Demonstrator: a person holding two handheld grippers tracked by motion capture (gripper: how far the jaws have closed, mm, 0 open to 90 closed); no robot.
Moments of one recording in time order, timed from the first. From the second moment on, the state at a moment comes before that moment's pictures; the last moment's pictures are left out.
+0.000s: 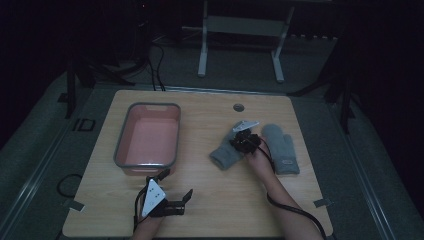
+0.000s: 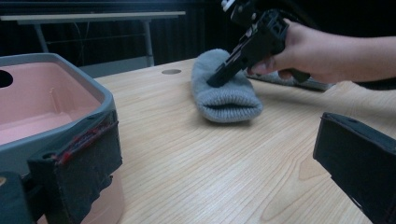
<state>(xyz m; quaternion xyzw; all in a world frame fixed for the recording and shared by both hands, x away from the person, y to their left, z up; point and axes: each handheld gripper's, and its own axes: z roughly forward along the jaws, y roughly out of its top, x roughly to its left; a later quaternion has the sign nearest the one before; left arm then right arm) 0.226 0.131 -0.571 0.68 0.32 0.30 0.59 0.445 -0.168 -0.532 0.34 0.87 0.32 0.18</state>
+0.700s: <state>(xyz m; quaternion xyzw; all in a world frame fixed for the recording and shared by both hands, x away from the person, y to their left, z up) 0.226 0.130 -0.571 0.68 0.32 0.31 0.59 0.395 -0.167 -0.487 0.11 0.92 0.36 0.07</state>
